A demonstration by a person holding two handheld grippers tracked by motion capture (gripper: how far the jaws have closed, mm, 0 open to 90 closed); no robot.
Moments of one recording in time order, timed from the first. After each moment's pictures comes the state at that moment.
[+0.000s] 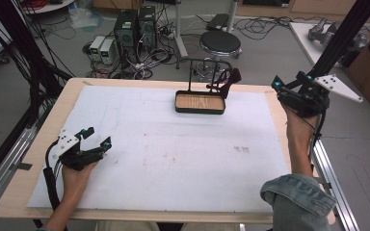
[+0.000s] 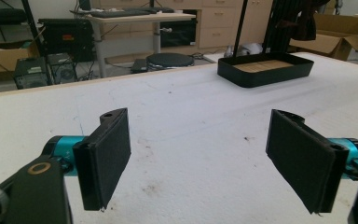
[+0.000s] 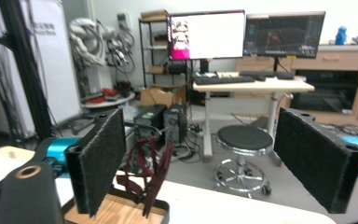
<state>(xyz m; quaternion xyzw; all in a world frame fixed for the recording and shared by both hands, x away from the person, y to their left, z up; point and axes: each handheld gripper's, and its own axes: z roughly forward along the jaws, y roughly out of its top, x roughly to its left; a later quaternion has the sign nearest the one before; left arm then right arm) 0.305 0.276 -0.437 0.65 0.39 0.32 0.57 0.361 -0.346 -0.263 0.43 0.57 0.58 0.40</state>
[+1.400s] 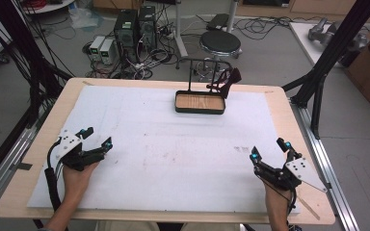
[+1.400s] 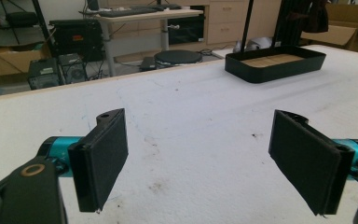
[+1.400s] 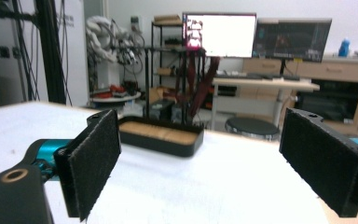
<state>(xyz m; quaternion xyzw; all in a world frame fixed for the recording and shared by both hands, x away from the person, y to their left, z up) 0.304 0.272 -0.436 0.66 0.39 0.34 0.55 0.241 -0.310 -0.410 0.40 0.57 0.58 0.42</state>
